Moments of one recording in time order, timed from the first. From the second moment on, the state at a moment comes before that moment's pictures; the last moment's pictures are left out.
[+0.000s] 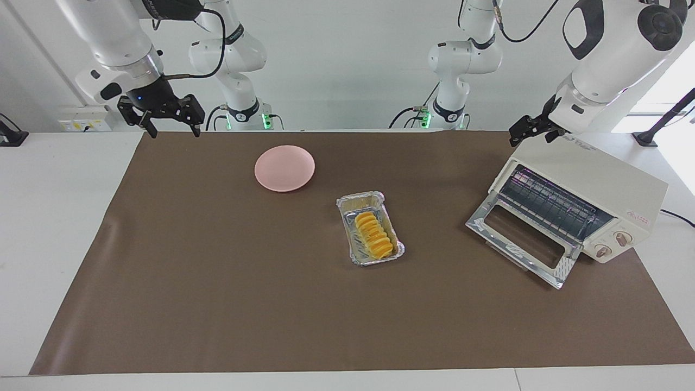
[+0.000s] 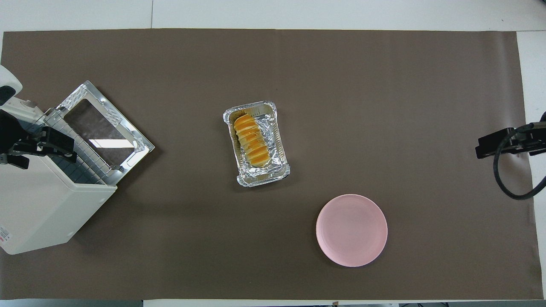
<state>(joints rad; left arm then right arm) -0.08 0.01 0.03 -1.61 -0.02 1.38 -0.10 0.05 -0.06 -0.05 -1.60 -0.01 1.42 -0.05</state>
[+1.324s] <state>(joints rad) -0.07 -0.01 0.03 -1.61 -0.02 1.38 -0.10 0.54 0.35 -0.01 -1.80 0.14 2.23 0.46</state>
